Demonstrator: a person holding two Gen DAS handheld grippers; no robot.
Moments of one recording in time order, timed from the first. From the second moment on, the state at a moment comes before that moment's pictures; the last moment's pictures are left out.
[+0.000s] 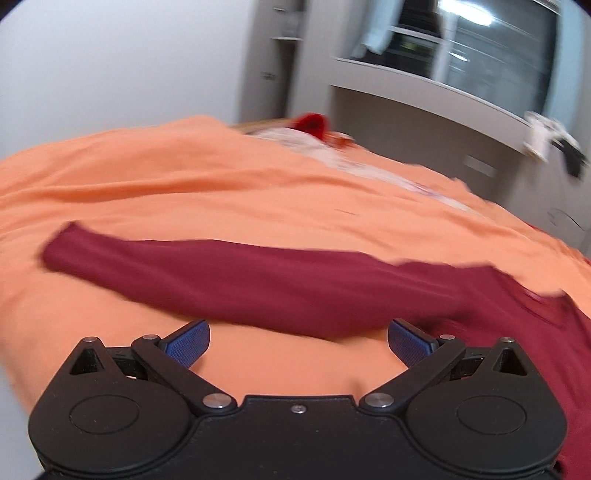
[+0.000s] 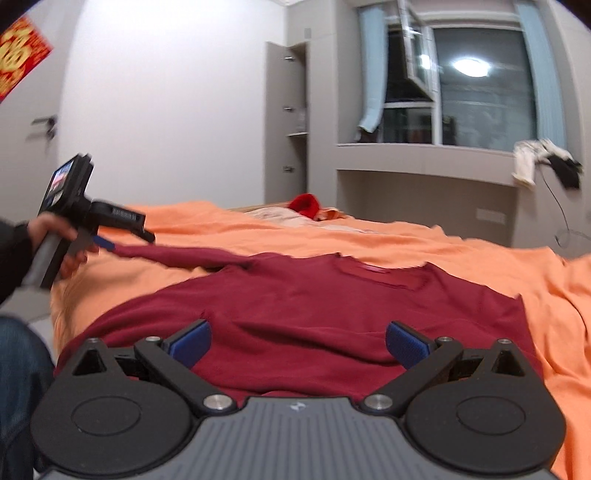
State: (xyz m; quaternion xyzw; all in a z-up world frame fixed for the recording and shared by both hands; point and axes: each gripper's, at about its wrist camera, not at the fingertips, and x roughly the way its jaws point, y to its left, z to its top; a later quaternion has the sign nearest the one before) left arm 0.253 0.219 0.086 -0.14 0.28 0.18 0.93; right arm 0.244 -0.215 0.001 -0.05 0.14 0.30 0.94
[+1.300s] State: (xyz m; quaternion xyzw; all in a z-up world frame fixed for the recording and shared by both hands) left arm 0.246 0.300 0.129 -0.19 0.05 0.26 0.94; right arm 0.259 -0.229 -0.019 -0.03 0.17 0.28 0.95
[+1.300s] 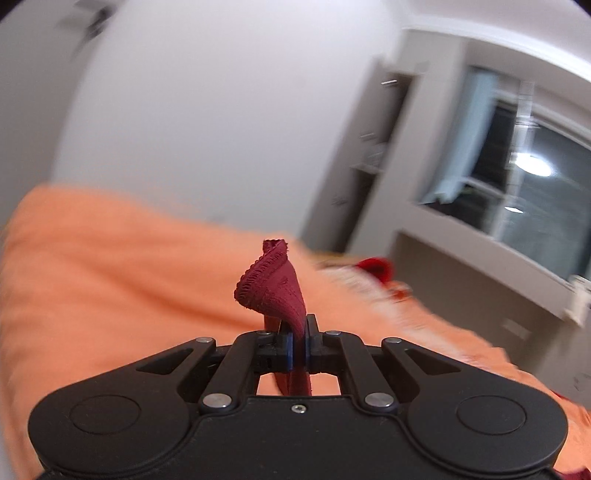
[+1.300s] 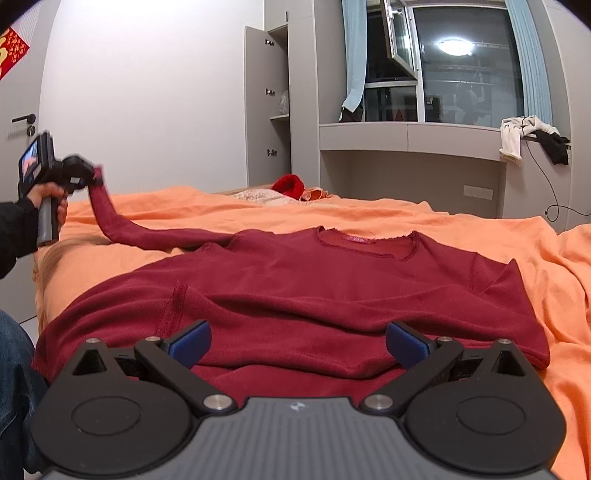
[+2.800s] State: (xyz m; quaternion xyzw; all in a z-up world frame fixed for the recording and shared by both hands) left arm 0.226 -0.089 0.005 0.09 0.18 -0.28 0.94; right arm 0.260 -0.308 -0.004 0.04 0.15 0.07 0.98
